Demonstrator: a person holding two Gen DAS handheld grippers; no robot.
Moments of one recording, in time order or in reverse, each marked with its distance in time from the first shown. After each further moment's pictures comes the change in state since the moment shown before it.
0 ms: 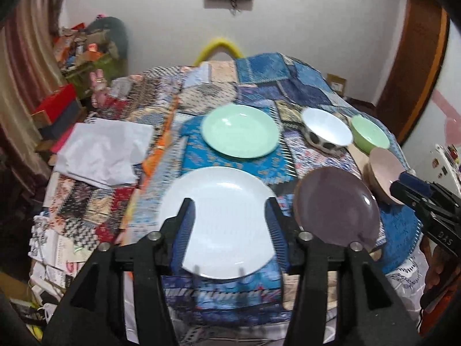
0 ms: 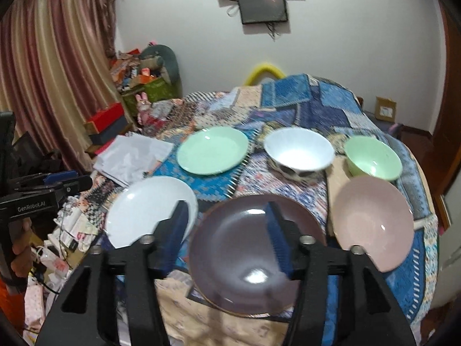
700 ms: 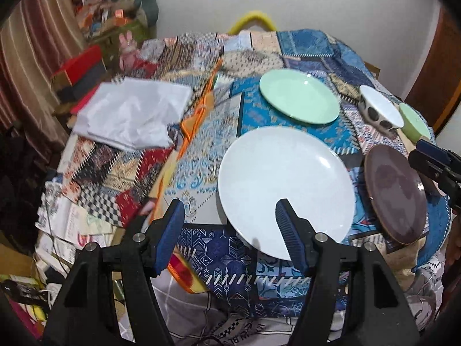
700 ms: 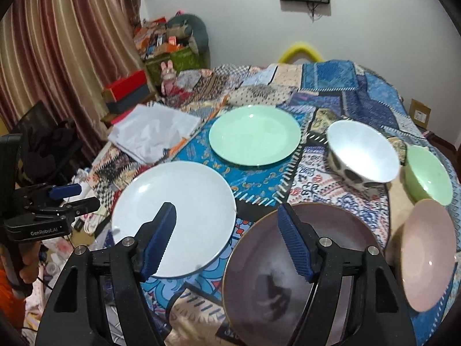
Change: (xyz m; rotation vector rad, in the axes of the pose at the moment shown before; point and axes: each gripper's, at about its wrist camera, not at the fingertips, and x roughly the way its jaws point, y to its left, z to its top) left arm 0.056 0.077 -0.038 -0.088 0.142 0.090; right arm 0.087 0.045 0.007 -0.103 0.151 0.099
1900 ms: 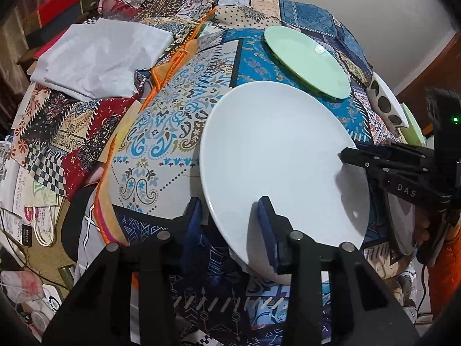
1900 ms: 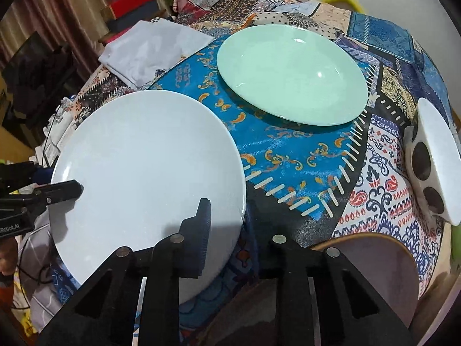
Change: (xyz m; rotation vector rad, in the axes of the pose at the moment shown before) left arm 0.087 0.016 -0.006 -0.122 0.179 -0.203; right arm 0.118 0.008 0.006 -0.167 0.388 0.032
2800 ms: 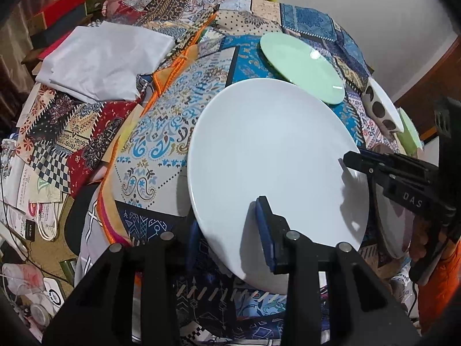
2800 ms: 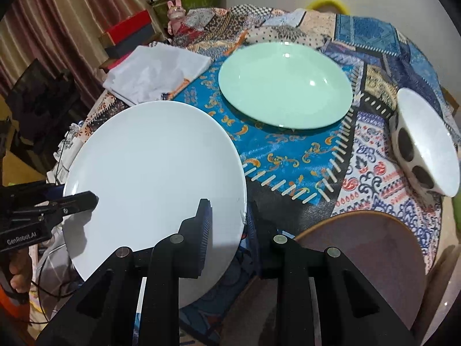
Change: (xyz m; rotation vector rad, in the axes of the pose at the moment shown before) left arm -0.020 -0.008 0.002 -0.020 -0.020 0.013; right arm -0.029 0.000 -0.008 0.088 -0.104 0.028
